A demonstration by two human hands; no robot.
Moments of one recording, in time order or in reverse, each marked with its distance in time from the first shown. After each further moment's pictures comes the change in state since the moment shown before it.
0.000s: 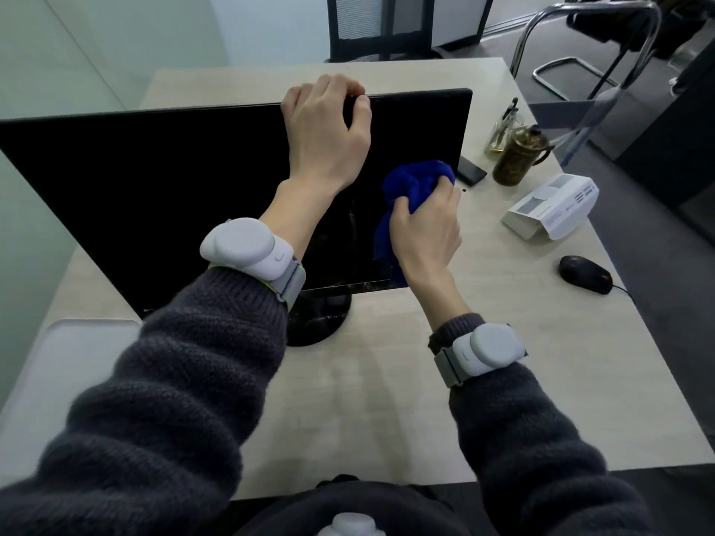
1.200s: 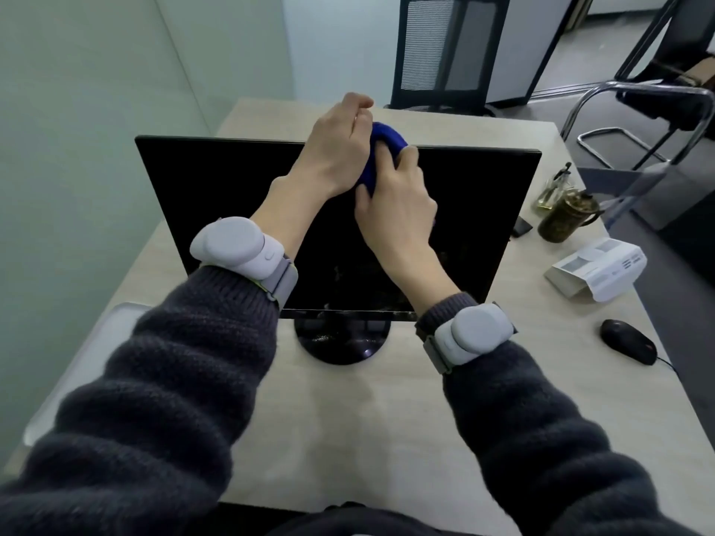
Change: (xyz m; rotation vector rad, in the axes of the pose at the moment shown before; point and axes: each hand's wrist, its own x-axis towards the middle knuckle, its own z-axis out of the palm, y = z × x) left_hand 0.023 -0.054 -0.085 -0.242 -0.235 -0.205; right_hand -0.020 -0.130 0.034 -0.230 -0.148 -0.556
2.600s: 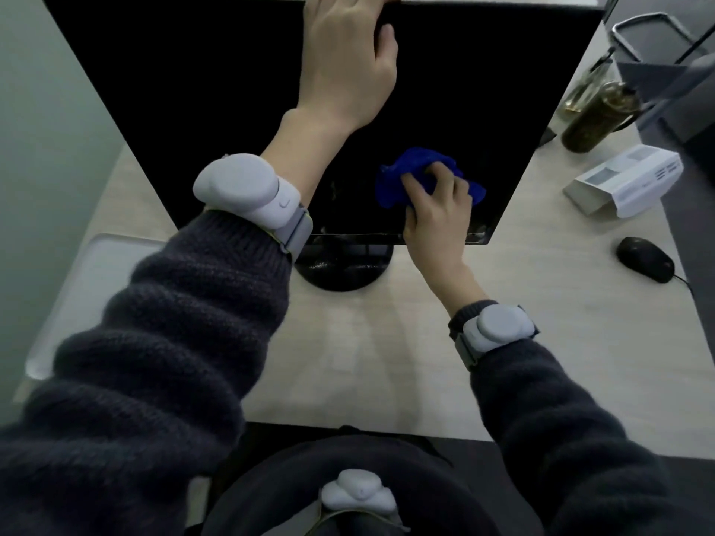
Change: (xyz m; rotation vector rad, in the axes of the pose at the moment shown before) left_hand -0.027 -0.018 0.039 0.499 0.125 0.178; right_hand -0.108 0.106 0.058 -0.121 0.048 -0.141
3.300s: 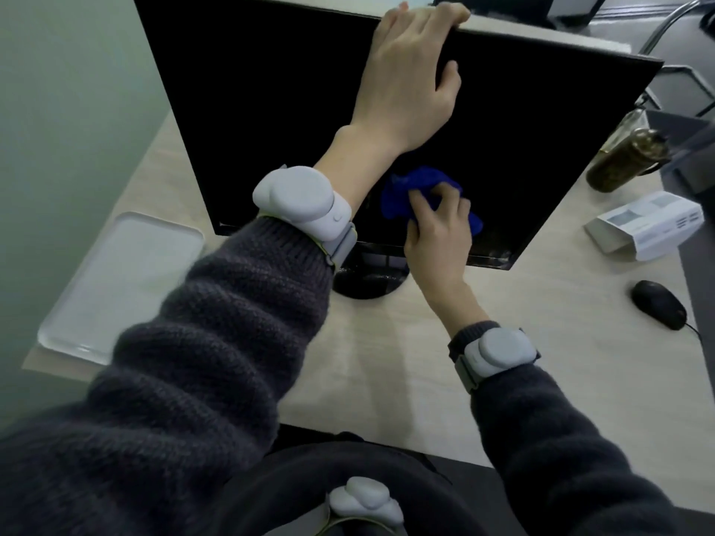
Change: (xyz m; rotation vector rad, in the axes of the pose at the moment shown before) left_hand -0.008 -0.003 -0.008 -0.142 0.027 0.044; right_hand 0.002 -0.037 0.009 0.036 -0.028 -0.022
